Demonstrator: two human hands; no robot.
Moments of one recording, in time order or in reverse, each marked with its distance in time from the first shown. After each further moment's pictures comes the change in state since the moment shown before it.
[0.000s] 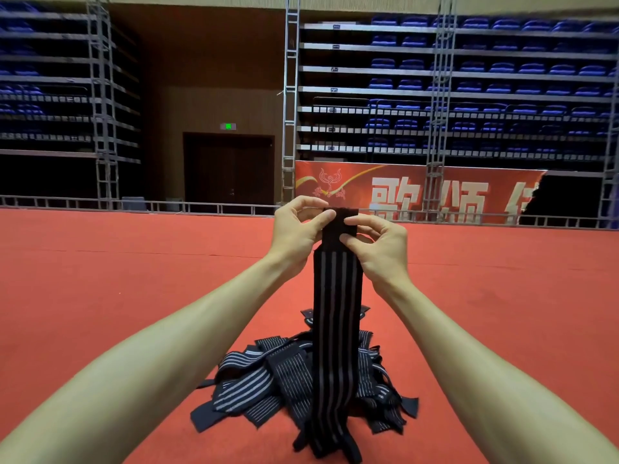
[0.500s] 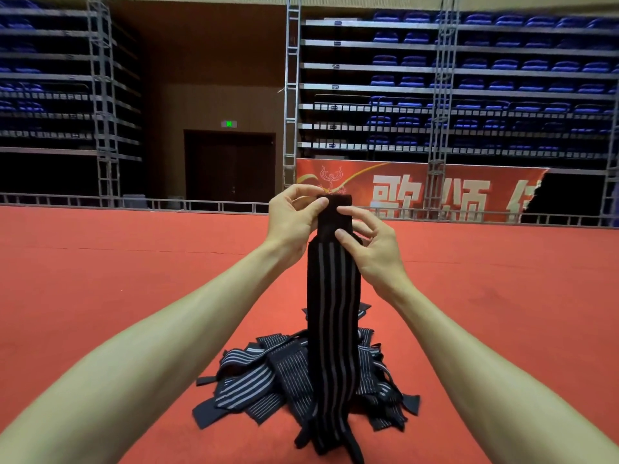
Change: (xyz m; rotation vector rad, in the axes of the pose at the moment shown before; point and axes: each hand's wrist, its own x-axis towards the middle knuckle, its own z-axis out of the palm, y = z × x) left_hand 0.007 0.012 -0.001 -0.112 0.027 0.011; right_hand -0.005 0.000 0.004 0.045 -0.198 -0.028
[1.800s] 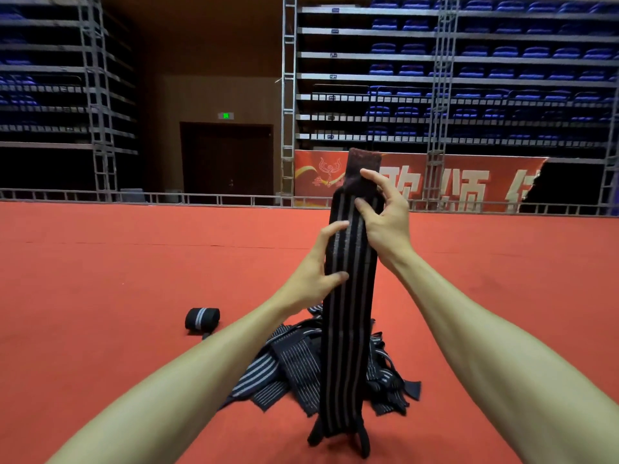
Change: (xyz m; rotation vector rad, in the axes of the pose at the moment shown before) left_hand -0.056 -0.061 -0.027 0.517 -0.498 0.071; right_hand 0.028 0.003 -0.009 -0.206 0.202 -0.152
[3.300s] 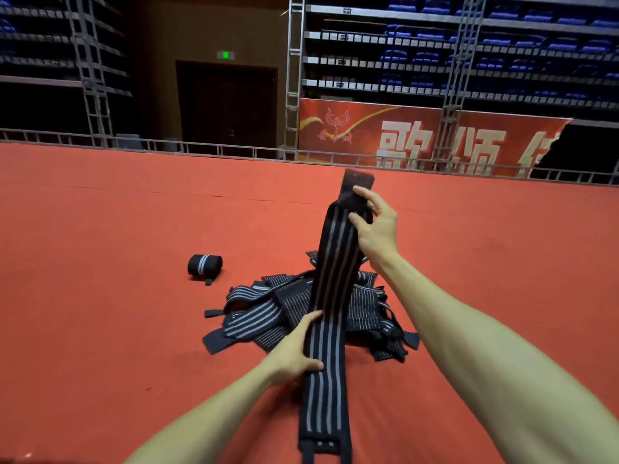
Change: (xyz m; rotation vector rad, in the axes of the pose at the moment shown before) left_hand -0.160 -0.134 0.057 0.025 -0.178 -0.688; right_hand -0.076 0.076 0.029 -0.038 -0.083 0.342
